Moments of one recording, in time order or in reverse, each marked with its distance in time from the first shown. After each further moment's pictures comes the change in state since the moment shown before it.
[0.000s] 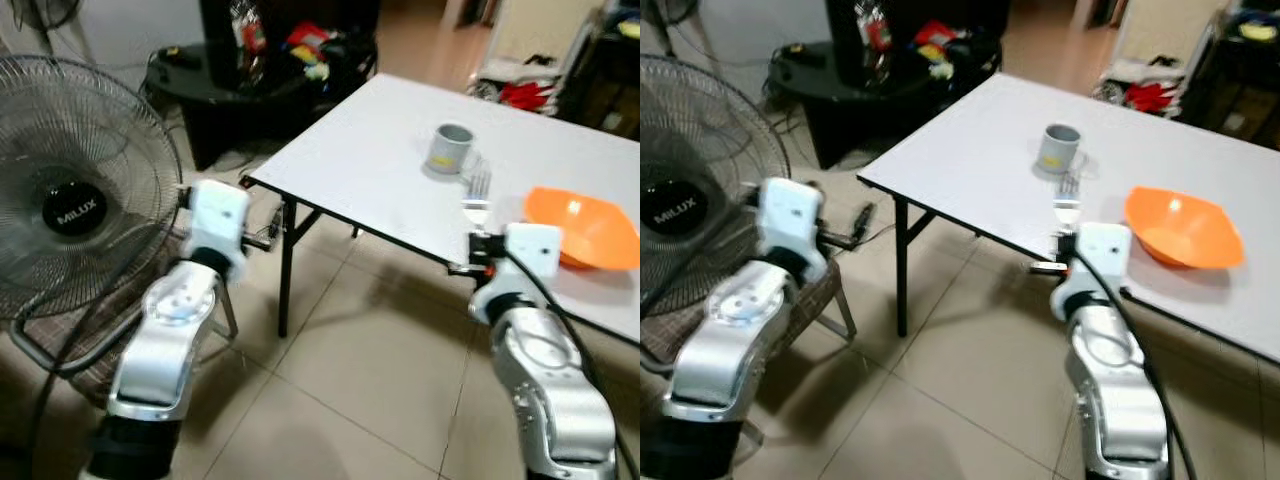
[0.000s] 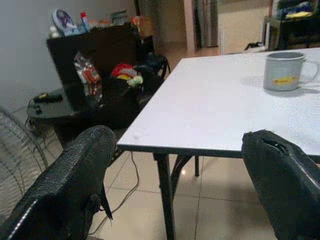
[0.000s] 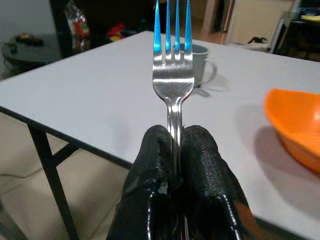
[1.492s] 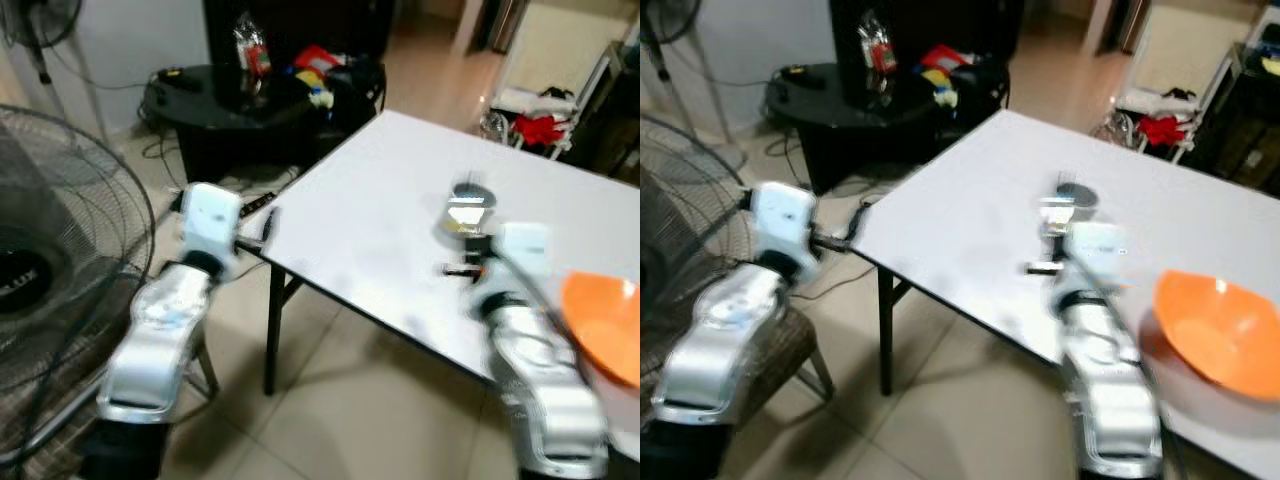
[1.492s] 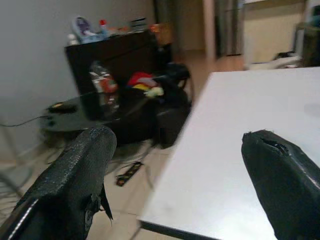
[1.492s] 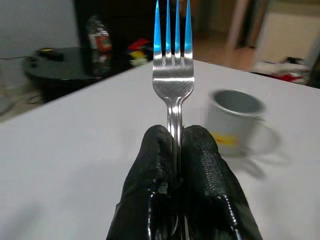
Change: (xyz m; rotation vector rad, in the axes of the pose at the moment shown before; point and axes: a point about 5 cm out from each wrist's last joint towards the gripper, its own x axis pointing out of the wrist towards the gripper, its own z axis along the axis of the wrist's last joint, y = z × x) left arm -0.005 0.015 -0.006 0.011 0.005 0.041; right arm 0.002 0.017 -0.001 0.008 -0.010 0.079
